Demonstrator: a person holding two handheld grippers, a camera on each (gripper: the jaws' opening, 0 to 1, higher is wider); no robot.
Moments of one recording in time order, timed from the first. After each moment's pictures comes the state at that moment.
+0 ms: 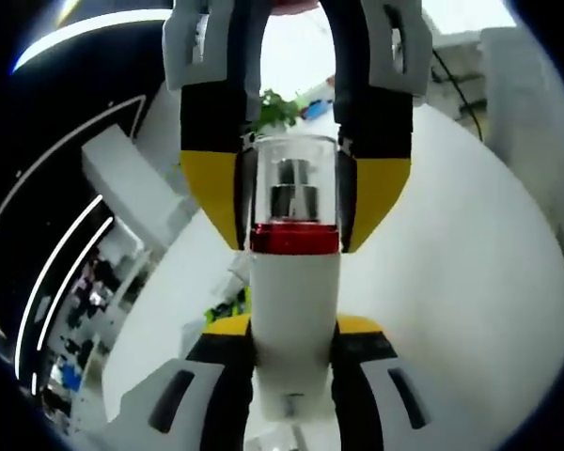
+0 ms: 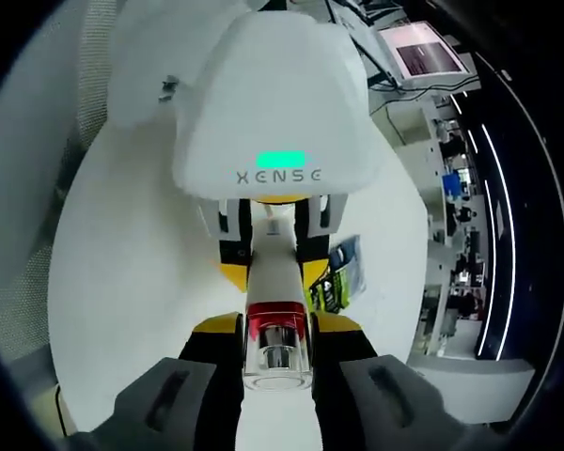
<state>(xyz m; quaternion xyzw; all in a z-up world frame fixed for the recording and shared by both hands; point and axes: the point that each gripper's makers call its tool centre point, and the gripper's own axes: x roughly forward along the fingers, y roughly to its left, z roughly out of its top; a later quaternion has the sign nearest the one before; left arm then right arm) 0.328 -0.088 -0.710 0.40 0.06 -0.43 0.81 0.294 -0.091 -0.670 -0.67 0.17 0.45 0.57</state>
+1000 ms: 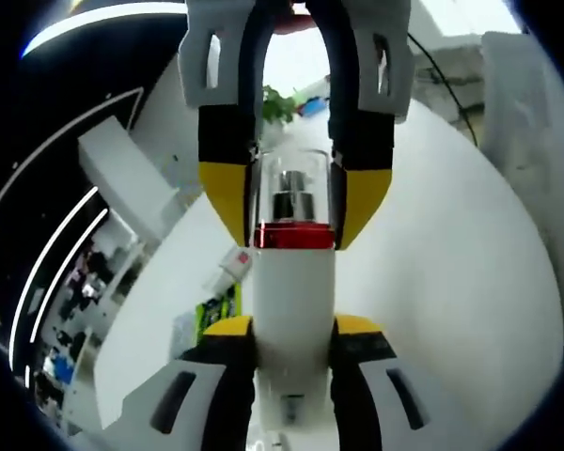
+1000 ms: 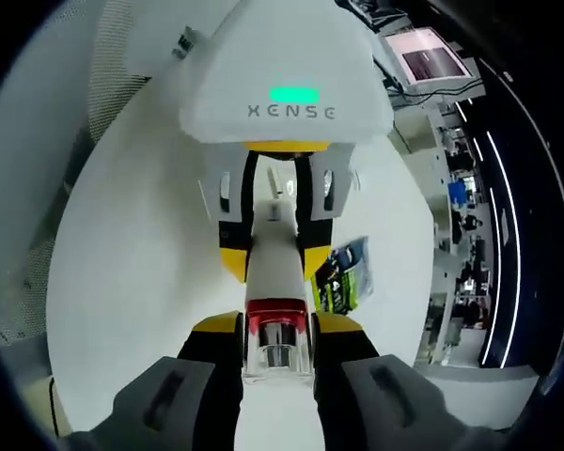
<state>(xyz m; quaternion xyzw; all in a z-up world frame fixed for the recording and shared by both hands) 0.316 -0.086 -0.715 0.37 0.09 -0.43 0.82 0.295 -0.104 -0.681 -0.66 0.16 0.48 0.56</state>
